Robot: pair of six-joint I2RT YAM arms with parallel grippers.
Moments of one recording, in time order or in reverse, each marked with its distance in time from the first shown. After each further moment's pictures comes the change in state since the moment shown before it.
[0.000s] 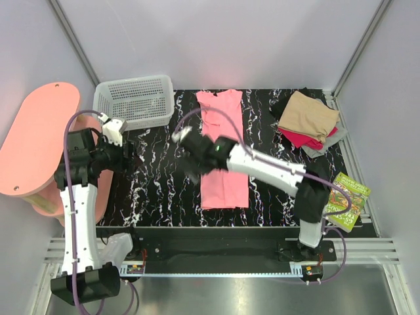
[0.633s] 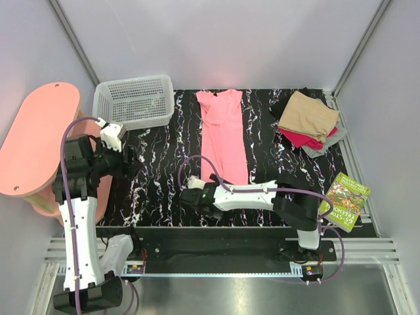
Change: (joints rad) left arm -0.004 -0.099 -0.007 -0.026 0.020 -0.031; right arm 0.323 0.000 -0.463 -0.023 0.441 0.045
